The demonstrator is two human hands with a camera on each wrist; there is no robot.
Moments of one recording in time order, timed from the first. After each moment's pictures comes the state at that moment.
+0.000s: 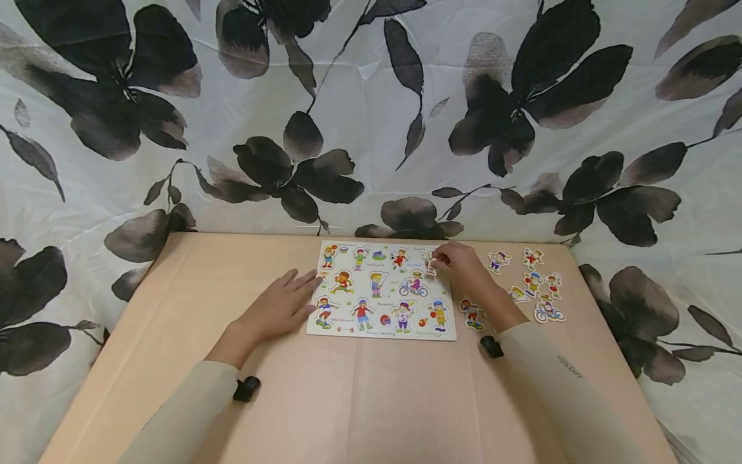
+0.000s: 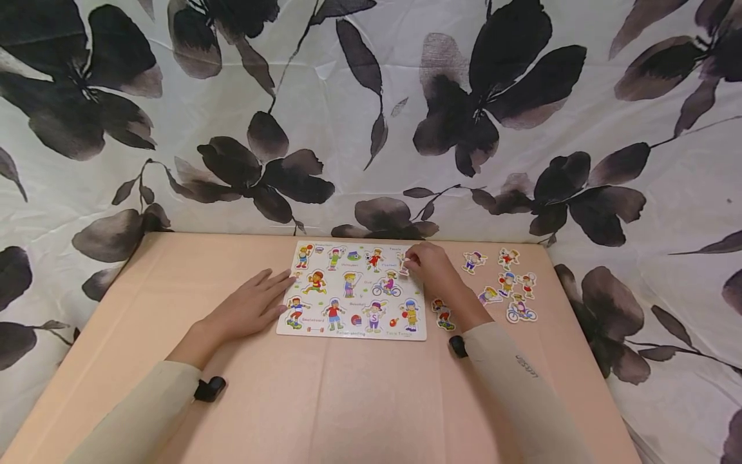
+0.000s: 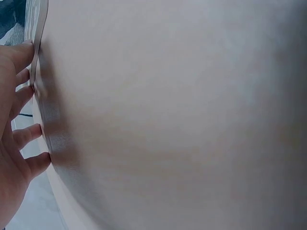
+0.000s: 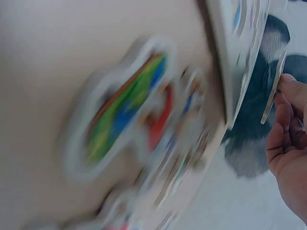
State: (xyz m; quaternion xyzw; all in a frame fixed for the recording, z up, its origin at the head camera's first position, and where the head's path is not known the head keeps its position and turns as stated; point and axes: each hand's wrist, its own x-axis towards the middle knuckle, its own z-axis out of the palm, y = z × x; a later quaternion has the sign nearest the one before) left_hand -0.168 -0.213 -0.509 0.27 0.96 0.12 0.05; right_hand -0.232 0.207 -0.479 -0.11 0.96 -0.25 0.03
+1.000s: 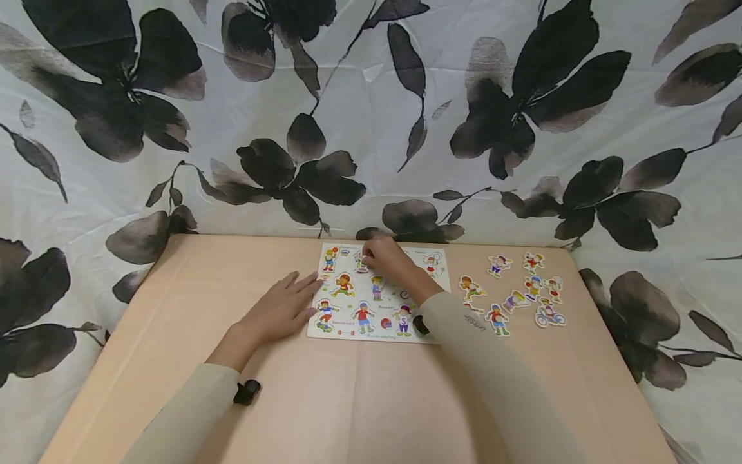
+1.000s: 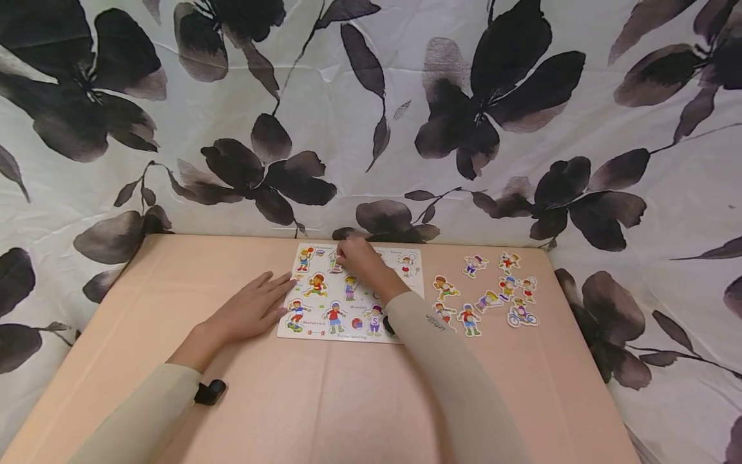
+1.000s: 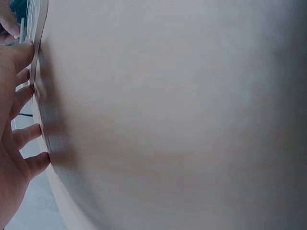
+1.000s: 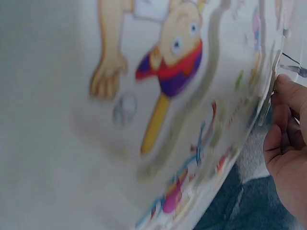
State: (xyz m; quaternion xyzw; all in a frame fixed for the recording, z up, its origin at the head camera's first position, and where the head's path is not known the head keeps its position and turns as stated) left_hand -0.167 -0.217 -0.510 0.27 0.95 0.12 0.05; right_hand -0.276 0.062 -0.490 -0.22 0.96 -0.19 0.04
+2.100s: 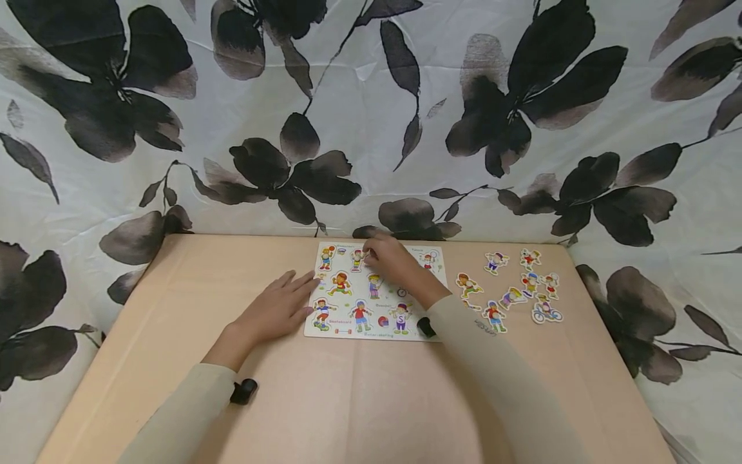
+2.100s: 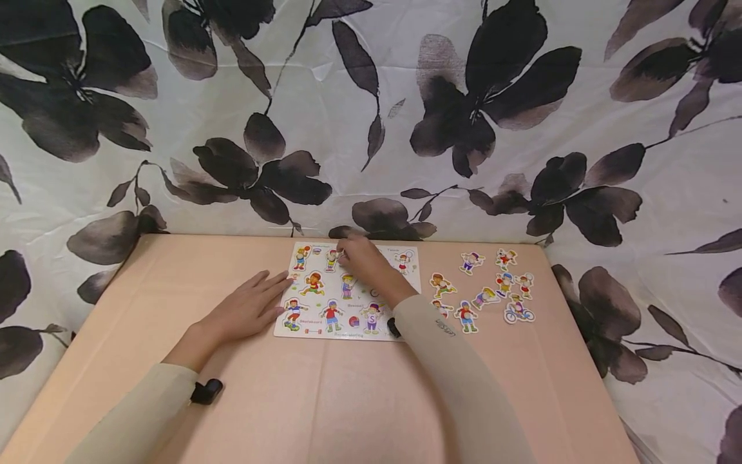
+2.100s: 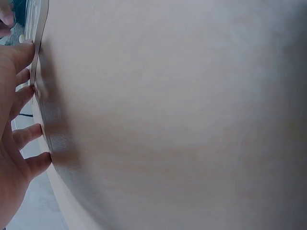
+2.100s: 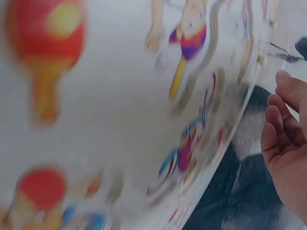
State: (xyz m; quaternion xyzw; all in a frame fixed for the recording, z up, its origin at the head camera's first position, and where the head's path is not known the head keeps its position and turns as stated) left_hand -0.171 -0.216 -0.505 0.28 0.95 0.12 0.05; right_hand -0.264 0.078 -0.482 -0.22 0.95 -0.21 0.04
